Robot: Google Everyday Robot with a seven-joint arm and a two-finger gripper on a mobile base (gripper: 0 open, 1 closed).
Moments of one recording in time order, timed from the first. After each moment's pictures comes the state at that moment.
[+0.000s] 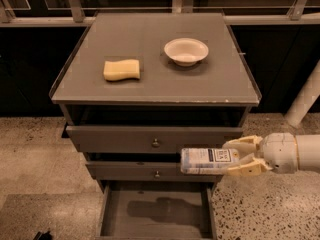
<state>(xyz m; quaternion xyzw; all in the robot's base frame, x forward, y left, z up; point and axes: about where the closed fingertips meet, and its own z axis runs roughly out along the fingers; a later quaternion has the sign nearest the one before) 0.456 -0.204 0.740 -0.48 0.69 0.31 0.44</state>
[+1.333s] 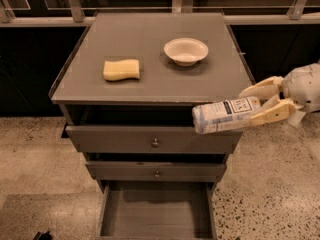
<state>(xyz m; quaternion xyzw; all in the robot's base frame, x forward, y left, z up) 0.498 -0.227 0.881 -0.56 0.66 0.29 0.41</state>
